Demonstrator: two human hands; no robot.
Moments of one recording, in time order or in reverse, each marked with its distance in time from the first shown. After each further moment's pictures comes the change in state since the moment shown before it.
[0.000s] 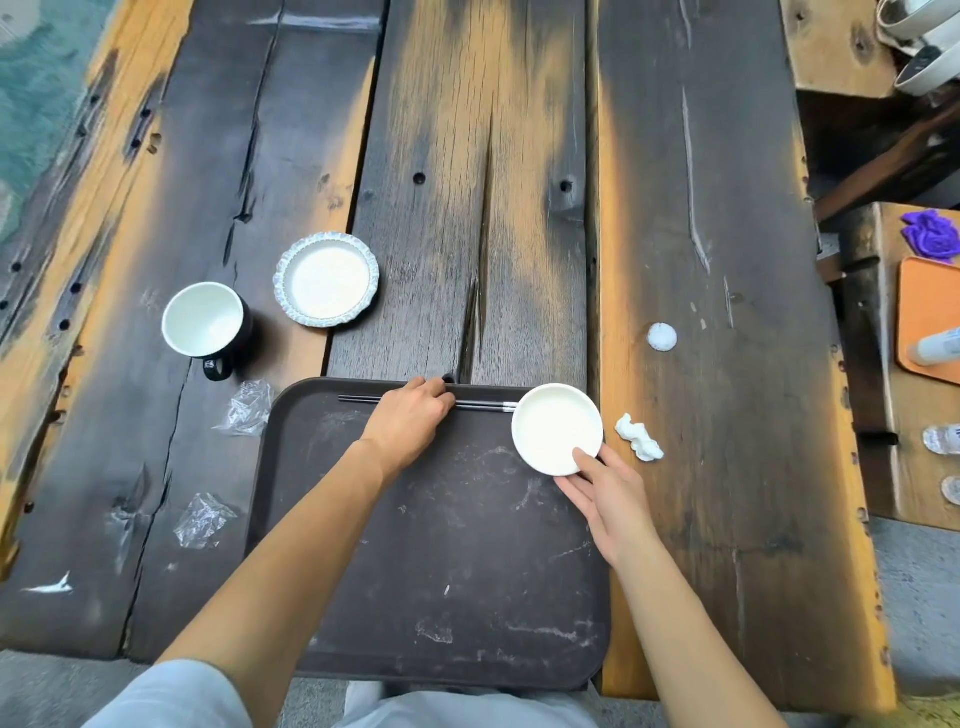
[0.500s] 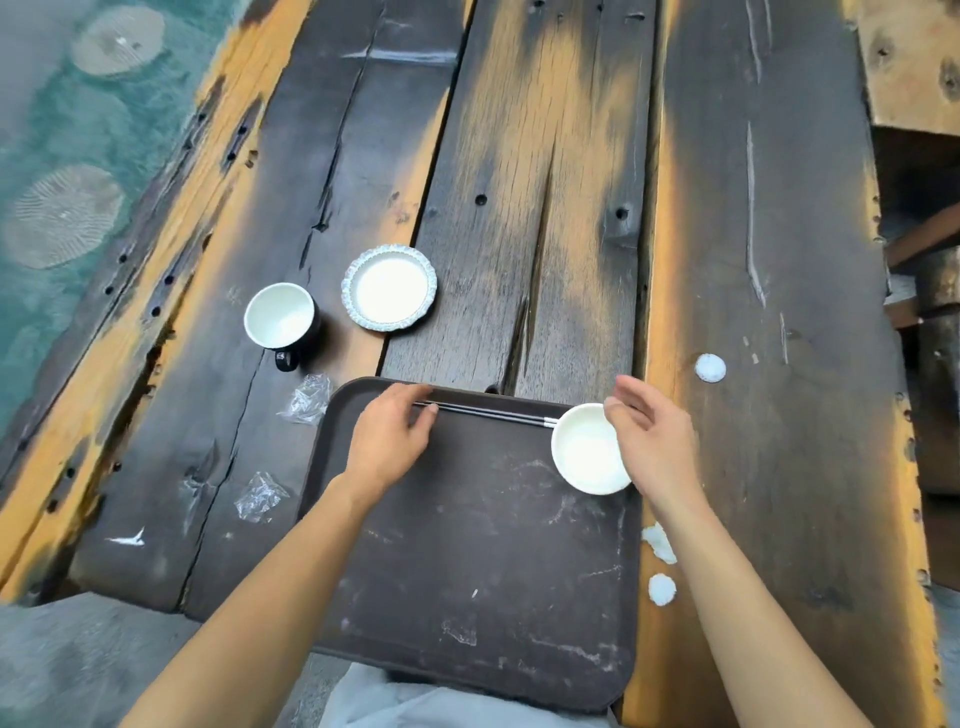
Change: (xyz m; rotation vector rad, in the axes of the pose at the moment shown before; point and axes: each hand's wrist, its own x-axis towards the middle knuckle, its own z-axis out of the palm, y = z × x) left_hand -0.063 -0.030 -0.022 -0.617 0.309 -0.526; right_hand -0.012 -0.070 0.043 -0.673 -0.025 -0.548
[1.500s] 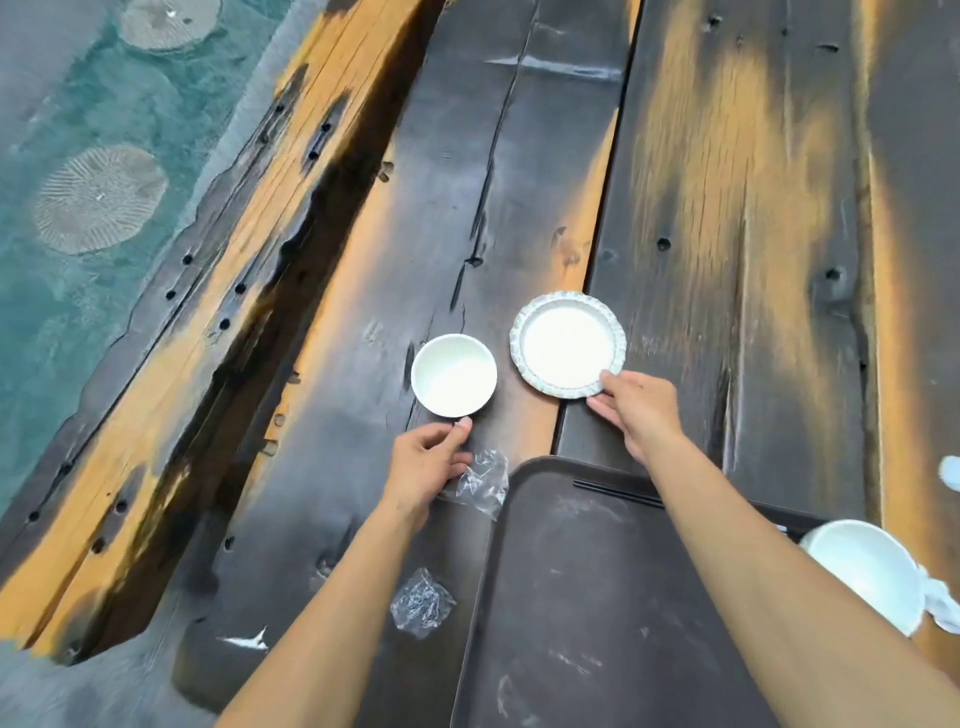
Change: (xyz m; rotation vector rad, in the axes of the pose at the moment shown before) left_hand 0.083 -0.177 -0.093 -0.990 -0.071 -0.680; right_hand 0.116 -0.076 0.303 0.406 -0.009 0.385
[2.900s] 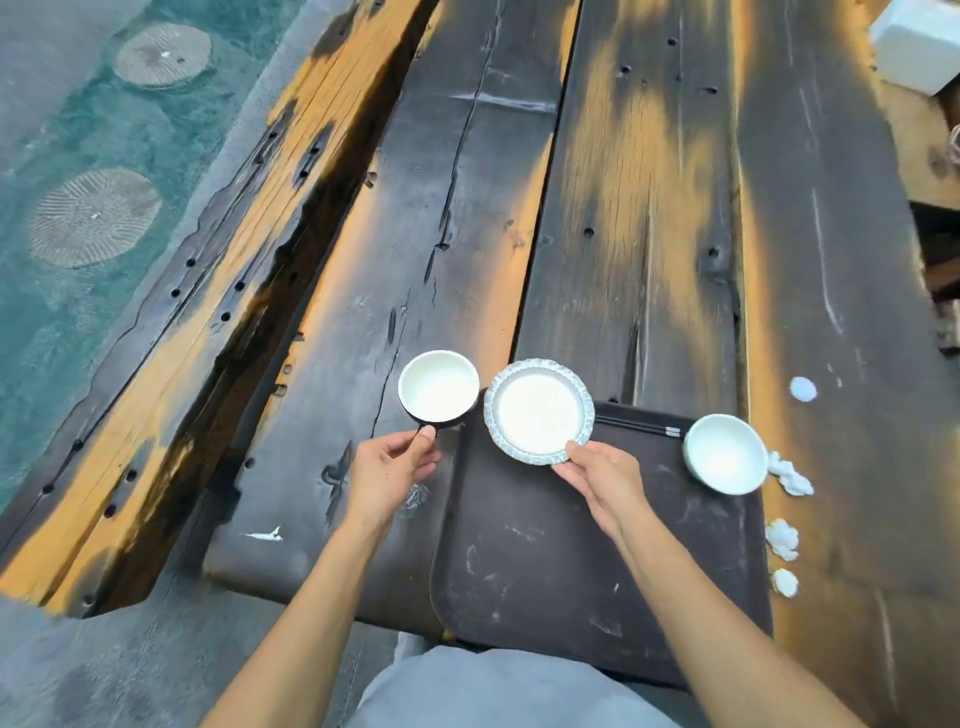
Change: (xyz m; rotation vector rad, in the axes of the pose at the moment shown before) left_hand -0.151 -0.036 -0.036 -0.049 -0.010 0.144; right_hand -0.170 0.091 -0.111 0.171 -0.079 0.065
